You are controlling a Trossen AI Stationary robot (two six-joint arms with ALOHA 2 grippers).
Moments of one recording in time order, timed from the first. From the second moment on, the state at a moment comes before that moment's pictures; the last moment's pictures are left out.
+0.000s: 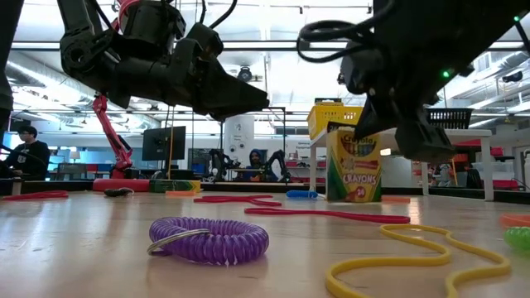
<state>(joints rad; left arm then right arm) -0.02 1.66 0.50 1.04 0.02 0.06 0.48 1.92 1.19 -0.99 1.07 0.28</state>
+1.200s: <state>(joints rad) -0.03 1.66 0.50 1.02 0.02 0.06 0.51 1.88 1.29 -1.06 1.00 0.43</state>
